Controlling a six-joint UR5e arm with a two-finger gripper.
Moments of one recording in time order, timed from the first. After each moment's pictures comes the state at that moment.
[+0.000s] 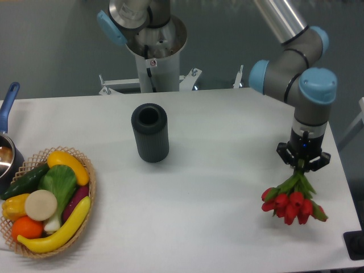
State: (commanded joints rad) arm 2.85 -2.04 -1.60 -0.74 1.45 1.25
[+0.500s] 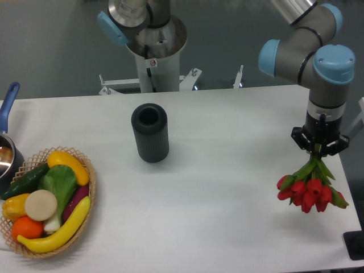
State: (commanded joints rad) arm 2.85 -2.02 -1.50 -0.92 1.52 1.25
